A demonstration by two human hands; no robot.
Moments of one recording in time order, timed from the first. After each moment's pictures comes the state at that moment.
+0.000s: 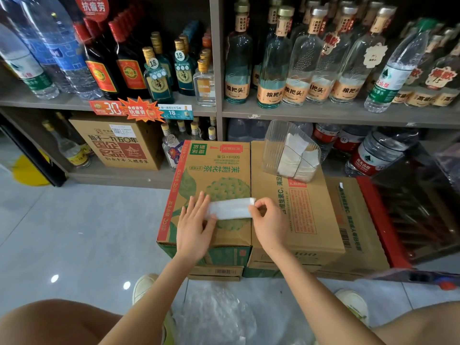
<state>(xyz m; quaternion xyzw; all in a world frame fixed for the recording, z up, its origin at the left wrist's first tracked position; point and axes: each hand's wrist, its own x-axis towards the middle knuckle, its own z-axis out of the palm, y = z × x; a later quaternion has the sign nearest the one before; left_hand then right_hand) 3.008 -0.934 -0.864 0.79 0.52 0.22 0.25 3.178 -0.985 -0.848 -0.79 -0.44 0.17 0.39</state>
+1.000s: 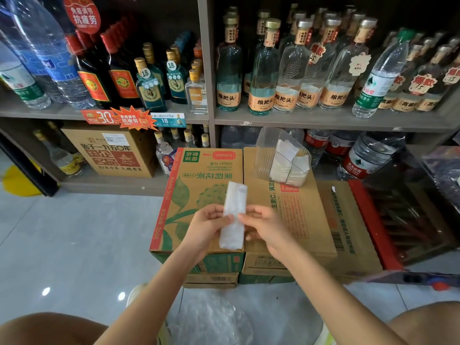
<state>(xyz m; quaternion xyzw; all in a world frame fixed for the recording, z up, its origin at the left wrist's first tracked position) 3.045 -0.938 -0.813 0.47 0.43 0.30 0.71 3.189 -0.995 -0.801 -0.63 -0.30 0.54 0.47</state>
